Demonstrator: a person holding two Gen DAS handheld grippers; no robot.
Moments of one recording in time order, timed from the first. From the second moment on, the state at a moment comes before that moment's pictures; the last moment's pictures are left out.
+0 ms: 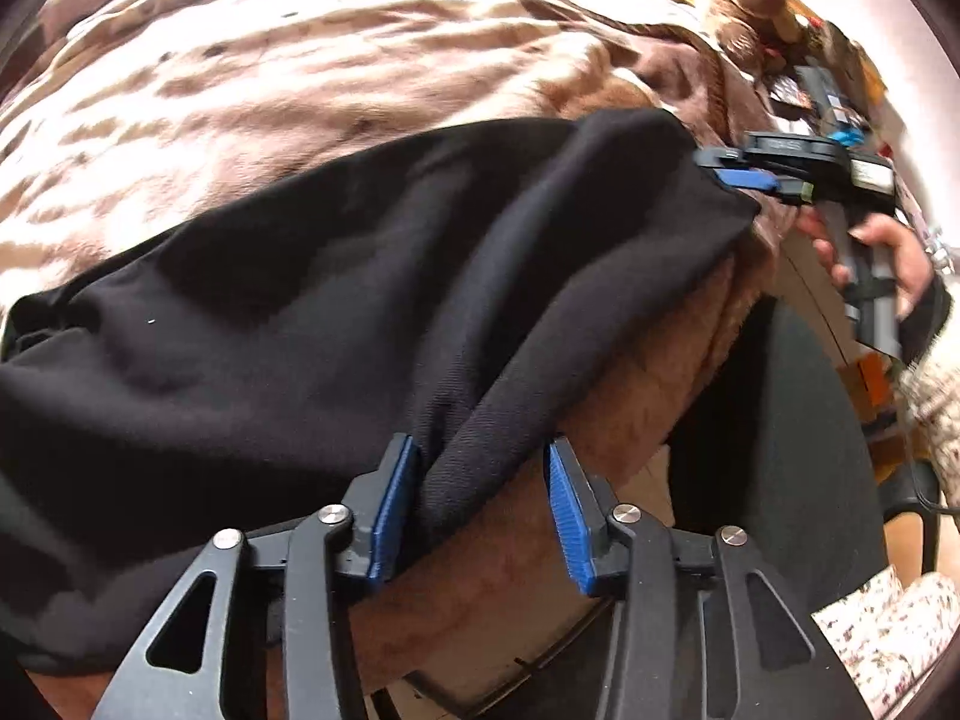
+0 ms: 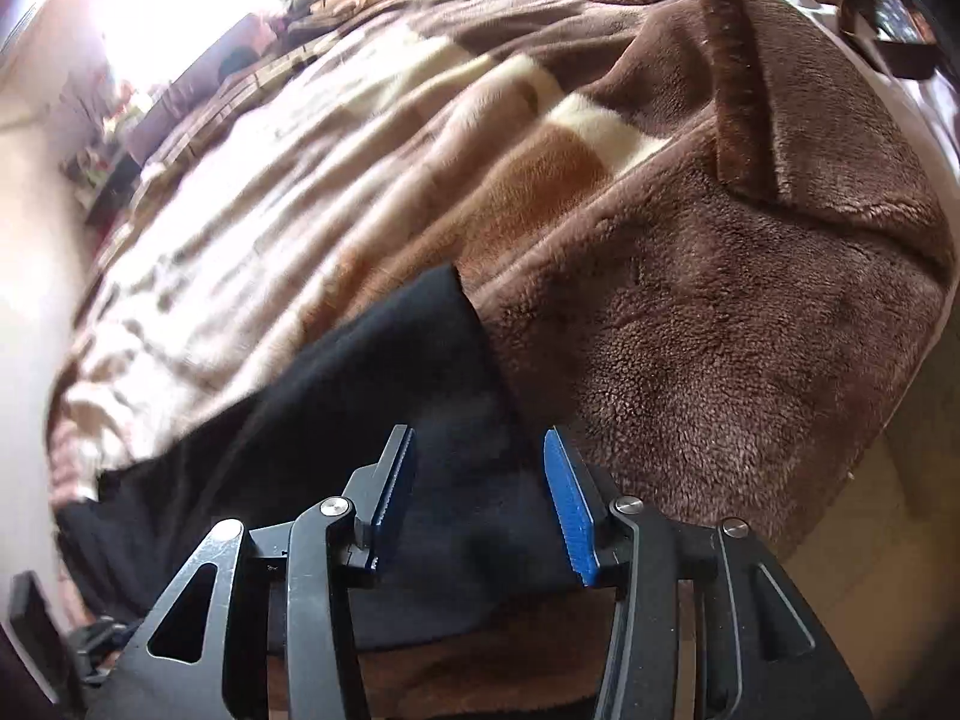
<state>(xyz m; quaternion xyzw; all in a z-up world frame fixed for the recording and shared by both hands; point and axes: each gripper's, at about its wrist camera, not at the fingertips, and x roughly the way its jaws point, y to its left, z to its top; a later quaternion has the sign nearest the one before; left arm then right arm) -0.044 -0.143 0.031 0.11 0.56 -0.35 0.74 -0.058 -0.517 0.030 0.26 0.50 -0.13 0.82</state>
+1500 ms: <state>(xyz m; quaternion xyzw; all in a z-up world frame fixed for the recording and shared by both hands) 0.016 -0.159 0.017 0.01 0.55 -0.32 0.77 -0.079 -0.573 -0.001 0.33 0.48 -0.10 0.81</state>
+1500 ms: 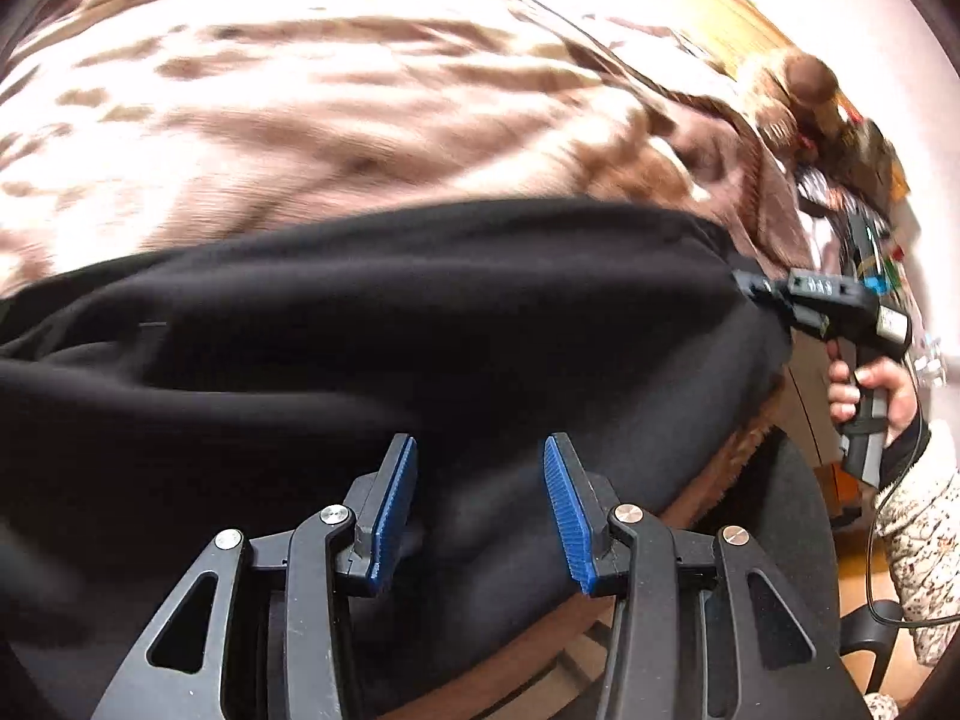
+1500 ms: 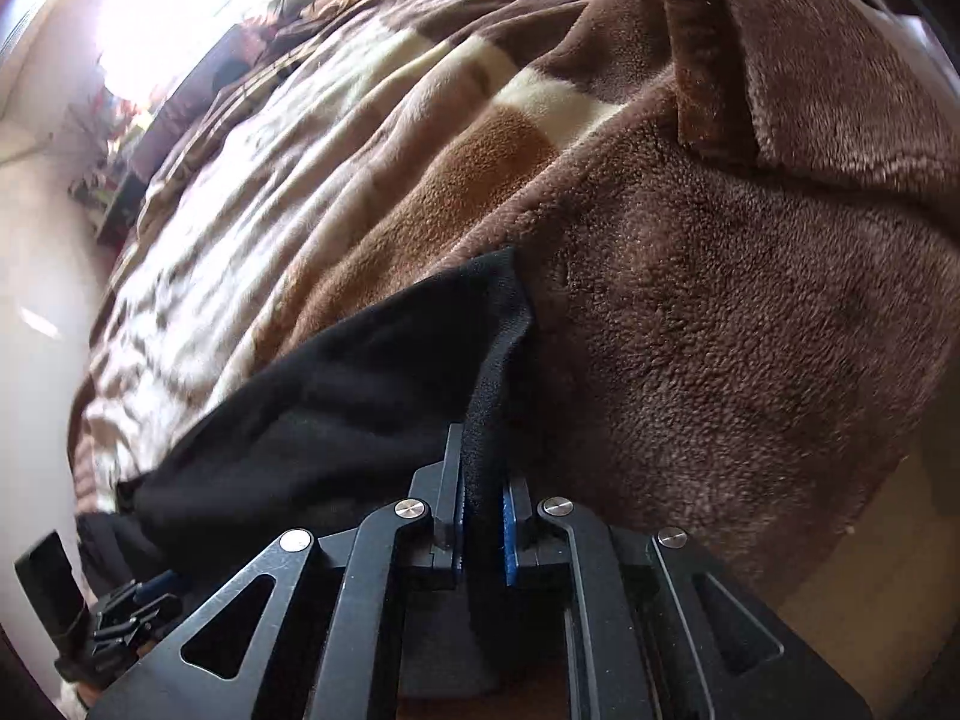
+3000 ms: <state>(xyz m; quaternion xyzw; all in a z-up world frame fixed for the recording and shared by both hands) 0.114 0.353 0.021 -0.43 0.48 0.05 0.76 0.038 0.106 0.035 -0.06 0.47 0.40 0.78</state>
